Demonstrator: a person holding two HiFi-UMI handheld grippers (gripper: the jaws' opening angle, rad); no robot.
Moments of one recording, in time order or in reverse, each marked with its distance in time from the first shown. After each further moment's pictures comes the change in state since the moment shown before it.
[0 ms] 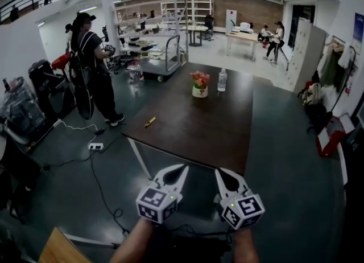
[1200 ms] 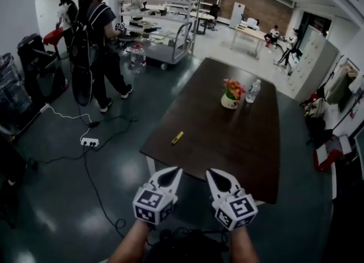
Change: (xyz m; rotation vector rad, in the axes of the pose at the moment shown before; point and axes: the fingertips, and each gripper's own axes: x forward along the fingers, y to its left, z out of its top) left arm 0.013 0.310 -0.026 -0.159 0.045 0.054; right arm 0.304 0.086 -0.036 -0.101 0.163 0.058
